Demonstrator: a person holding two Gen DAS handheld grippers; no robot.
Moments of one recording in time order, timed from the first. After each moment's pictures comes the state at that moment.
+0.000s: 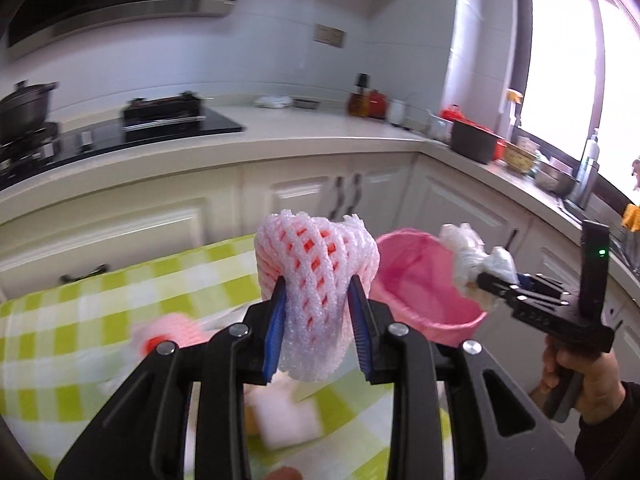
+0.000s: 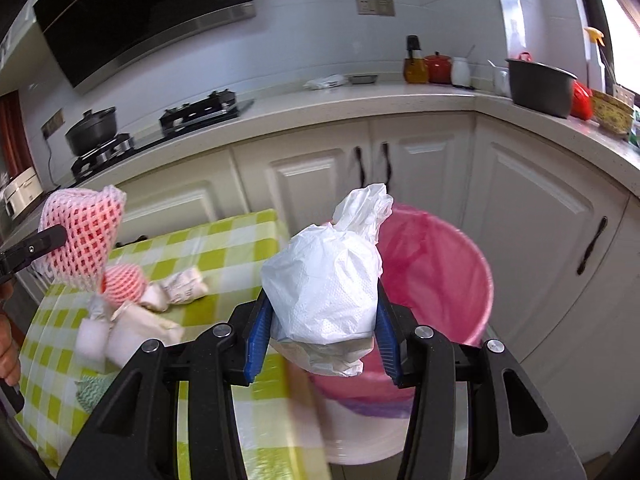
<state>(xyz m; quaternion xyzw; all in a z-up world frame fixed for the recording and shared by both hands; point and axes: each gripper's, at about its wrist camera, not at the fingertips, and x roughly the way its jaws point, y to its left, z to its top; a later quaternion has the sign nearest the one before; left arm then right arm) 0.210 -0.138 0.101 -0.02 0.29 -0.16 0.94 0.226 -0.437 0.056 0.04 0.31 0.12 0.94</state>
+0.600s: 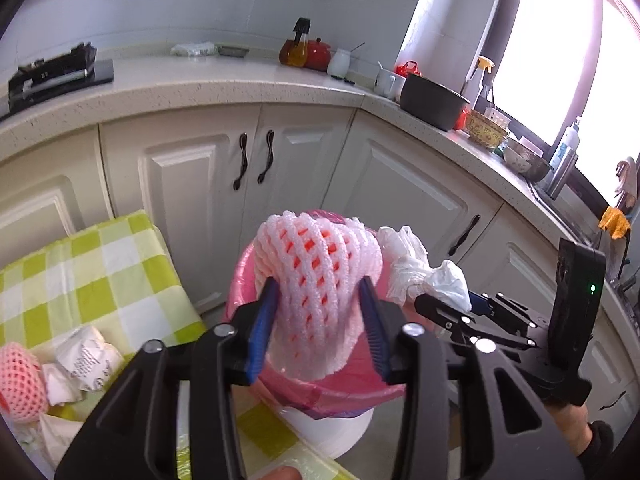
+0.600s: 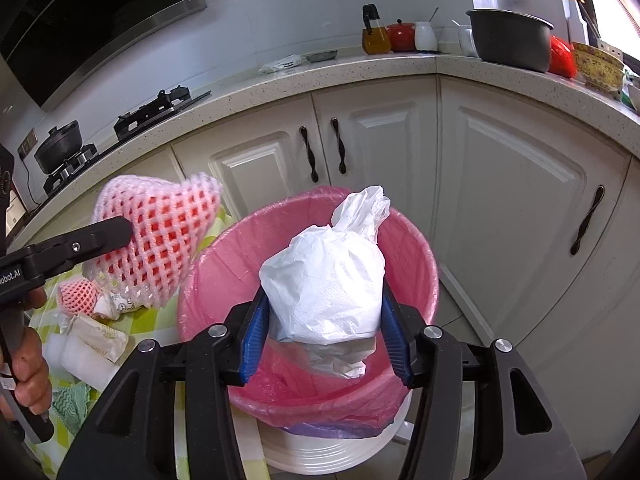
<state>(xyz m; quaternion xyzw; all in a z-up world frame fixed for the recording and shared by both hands) 0.313 -0.277 0.049 -0.06 0.36 -0.25 0.90 0.274 -0.499 0.022 0.07 0.34 0.10 0.93</state>
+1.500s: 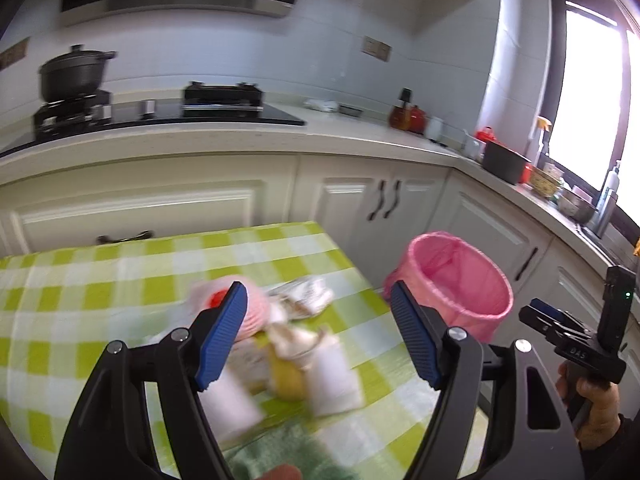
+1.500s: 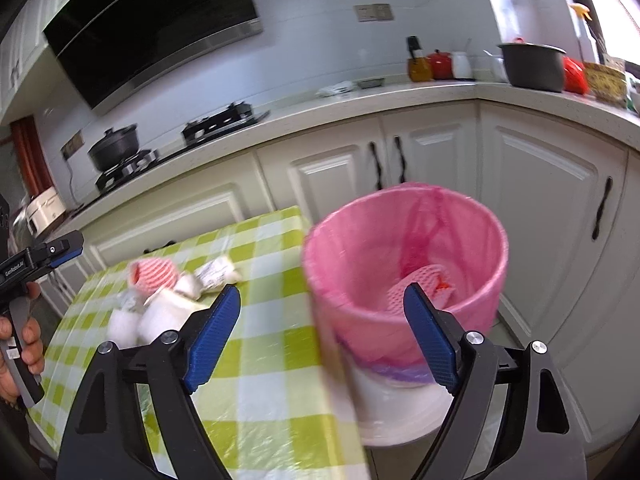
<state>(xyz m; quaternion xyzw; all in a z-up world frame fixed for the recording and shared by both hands) 0.149 -0.052 0.077 -0.07 0.27 -0.08 0.96 0.154 -0.407 0.034 0.07 0.28 0.17 0.94</state>
